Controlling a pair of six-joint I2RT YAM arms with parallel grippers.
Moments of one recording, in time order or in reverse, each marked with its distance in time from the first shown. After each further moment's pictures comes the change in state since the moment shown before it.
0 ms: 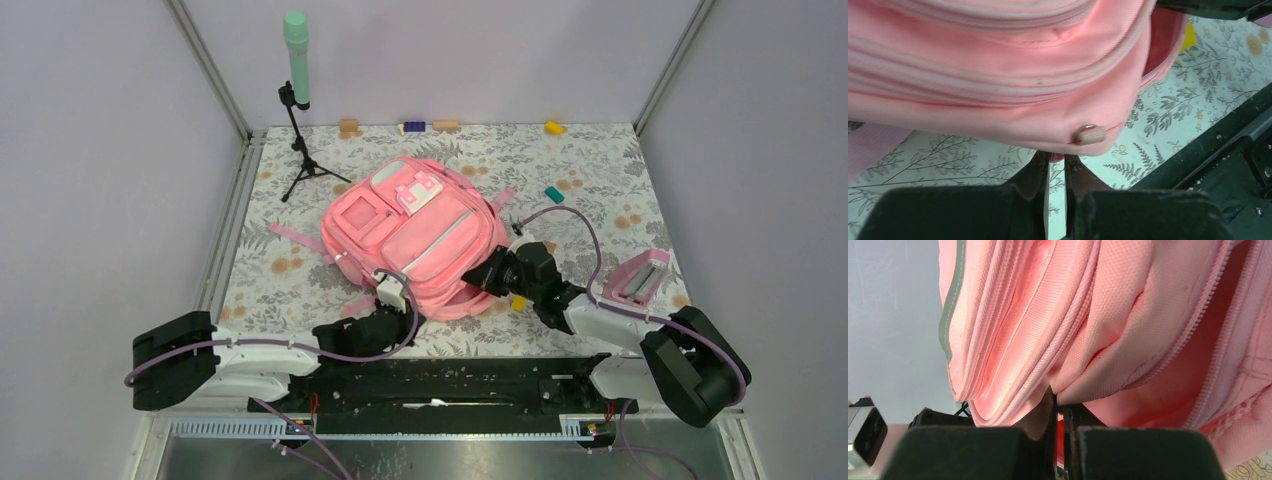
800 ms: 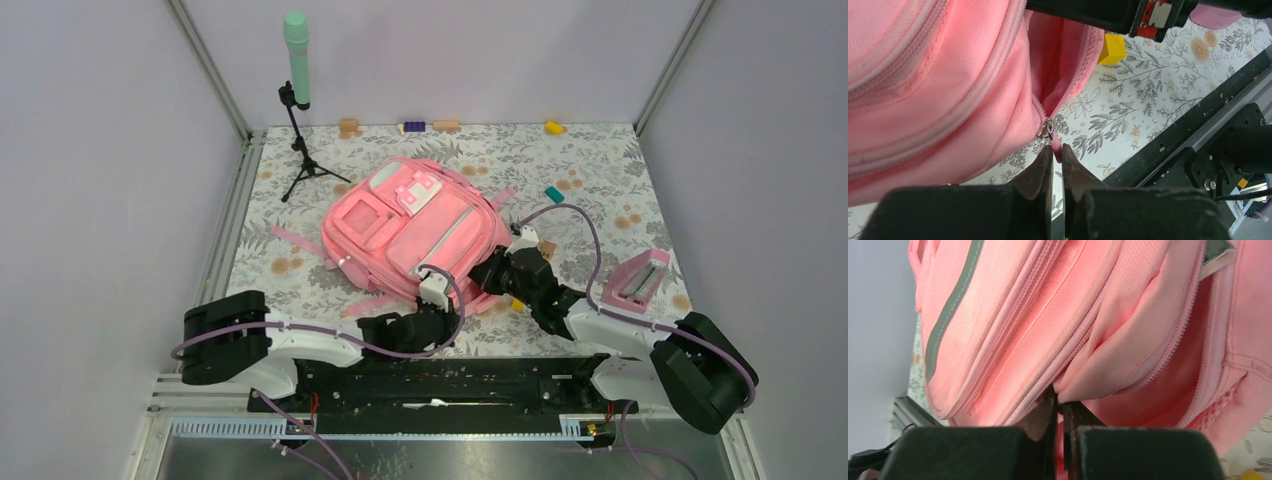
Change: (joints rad) left arm -0.111 0.295 0.272 0.026 -0.015 -0.056; right arm 0.091 -0.035 0.000 -0.011 0.238 -0.151
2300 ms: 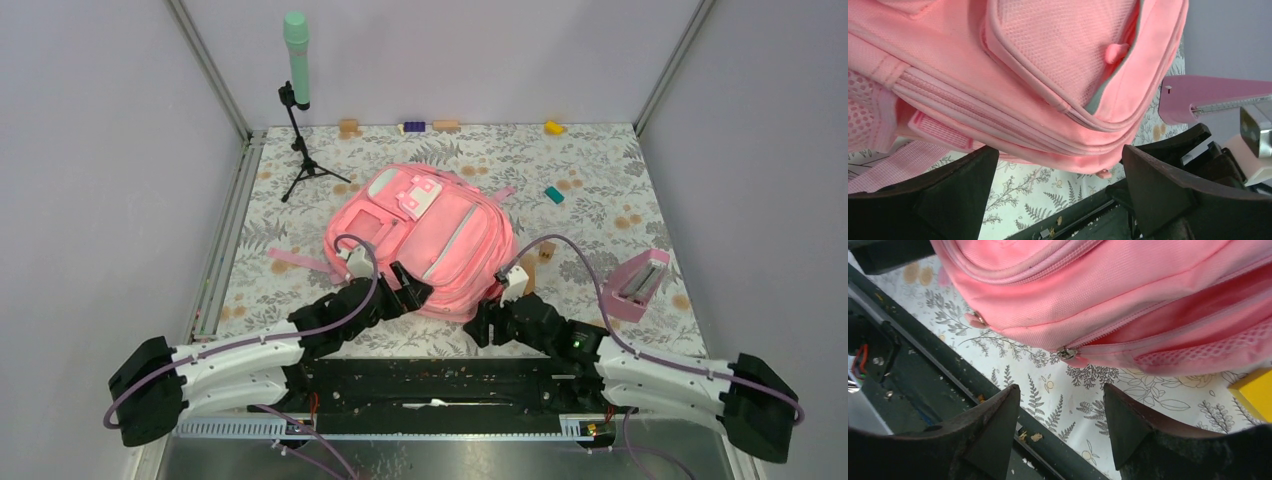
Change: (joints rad) left arm 0.325 -0.463 -0.126 -0.314 0.140 -0.344; right arm 0.300 -0.450 -0.144 -0.389 0.085 -0.224
